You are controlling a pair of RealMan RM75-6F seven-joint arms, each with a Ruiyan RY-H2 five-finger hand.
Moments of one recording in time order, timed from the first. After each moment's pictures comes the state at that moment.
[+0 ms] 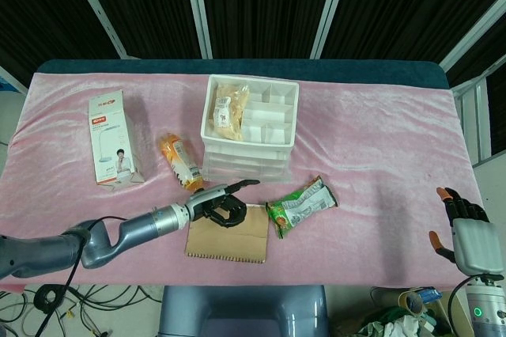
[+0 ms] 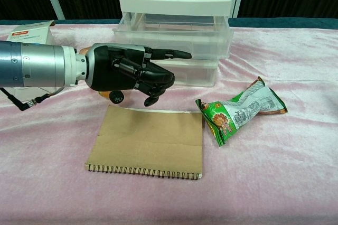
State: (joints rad) left arm -1.08 -1.51 0.12 -1.32 1.69 0.84 -1.69; right arm 0.07 -1.15 0.09 -1.65 -1.39 1.46 -0.19
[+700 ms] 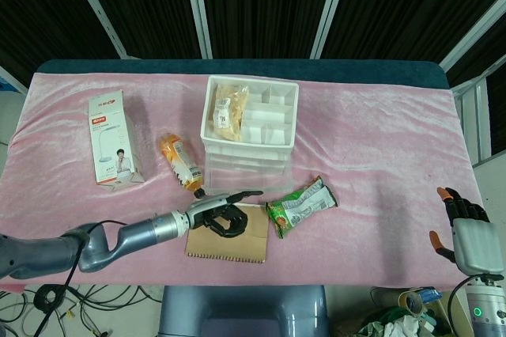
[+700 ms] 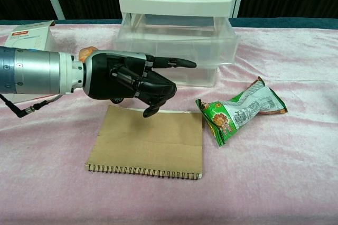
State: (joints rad) left arm -1.10 -1.50 0.16 -1.36 1.73 0.88 -1.69; right arm 0.07 -1.15 0.09 -1.66 -1.39 1.46 -0.20
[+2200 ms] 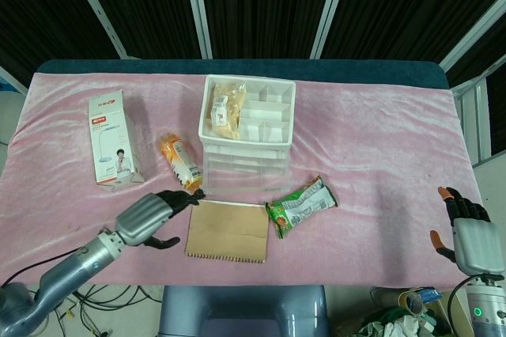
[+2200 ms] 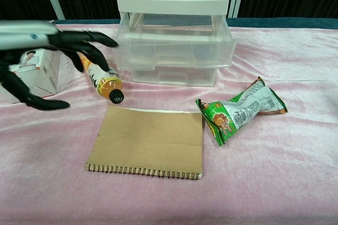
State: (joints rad) left arm -0.75 -1.14 0.21 -1.83 1.56 1.18 -0.08; right arm 0.07 -1.15 0.09 -1.65 -1.39 1.46 -0.21
